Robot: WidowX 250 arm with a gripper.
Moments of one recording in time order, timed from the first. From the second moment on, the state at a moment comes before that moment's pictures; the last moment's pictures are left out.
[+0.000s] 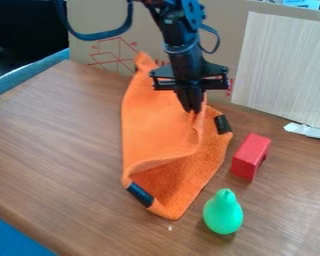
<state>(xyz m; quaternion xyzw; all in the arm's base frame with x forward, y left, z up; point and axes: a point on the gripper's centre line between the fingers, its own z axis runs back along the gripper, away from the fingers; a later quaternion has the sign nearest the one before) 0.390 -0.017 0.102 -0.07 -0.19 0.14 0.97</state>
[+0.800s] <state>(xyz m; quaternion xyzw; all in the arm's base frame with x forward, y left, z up) 0.386 -0.046 0.104 -0.08 -0.17 0.13 0.97</state>
